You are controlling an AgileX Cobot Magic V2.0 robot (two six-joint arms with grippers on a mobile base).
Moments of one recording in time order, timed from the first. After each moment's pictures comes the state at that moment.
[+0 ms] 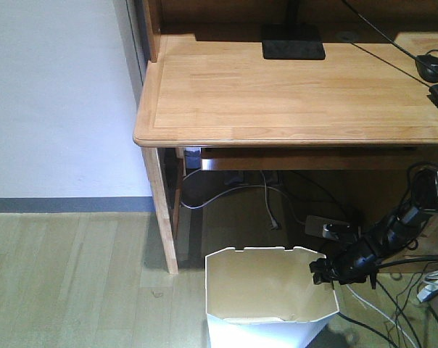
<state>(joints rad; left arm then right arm) 0.01 -0.01 0.03 -0.04 0.26 -0.04 -0.15 2.97 -1.45 1.02 0.29 -1.22</state>
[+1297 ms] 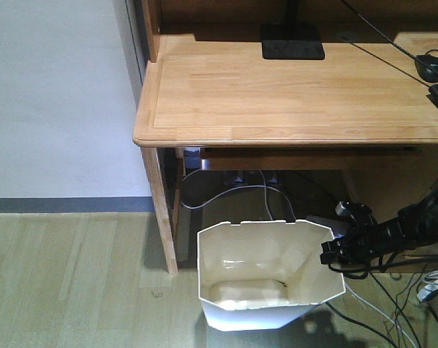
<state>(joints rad) 0.01 -0.01 0.03 -0.04 0.26 -0.04 -0.25 2.69 -1.21 1.26 0.58 -1.62</state>
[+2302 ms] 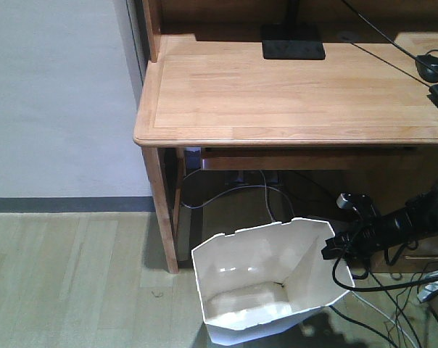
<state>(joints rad) 0.01 -0.01 0.03 -0.04 0.26 -0.04 -0.25 2.57 -1.13 1.18 0.62 -1.62</state>
